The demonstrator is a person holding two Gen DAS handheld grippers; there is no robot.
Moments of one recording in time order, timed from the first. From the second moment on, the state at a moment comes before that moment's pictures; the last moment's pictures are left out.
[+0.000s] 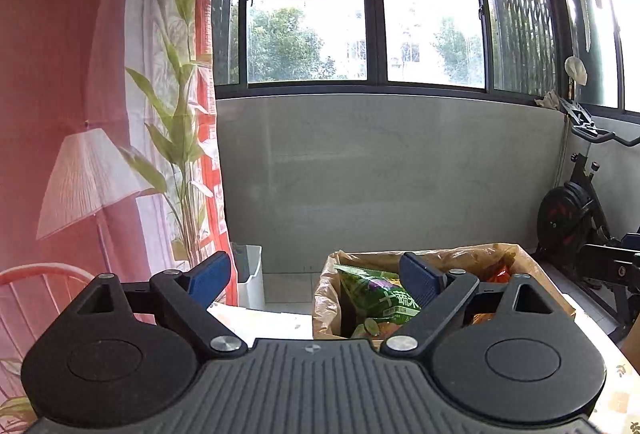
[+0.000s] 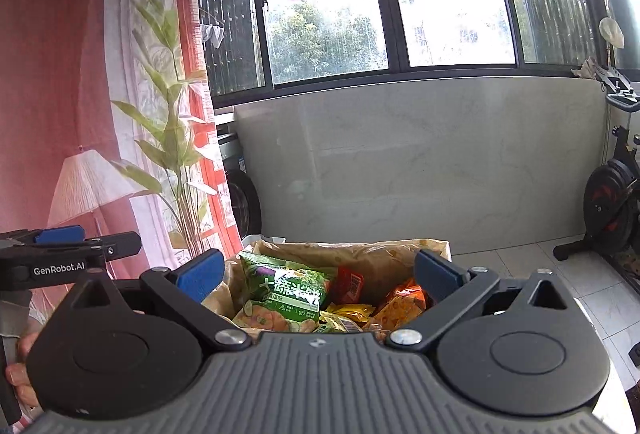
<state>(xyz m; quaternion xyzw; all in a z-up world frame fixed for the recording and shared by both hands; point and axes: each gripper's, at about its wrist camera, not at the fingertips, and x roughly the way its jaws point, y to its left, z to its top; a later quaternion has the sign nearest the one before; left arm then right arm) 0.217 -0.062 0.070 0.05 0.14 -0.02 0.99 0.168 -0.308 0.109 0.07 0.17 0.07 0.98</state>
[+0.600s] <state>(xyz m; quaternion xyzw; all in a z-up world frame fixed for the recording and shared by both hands) 0.203 -0.058 0.074 0.04 0.14 -0.02 0.99 0.152 -0.311 0.115 0.06 0.17 0.05 0.98</state>
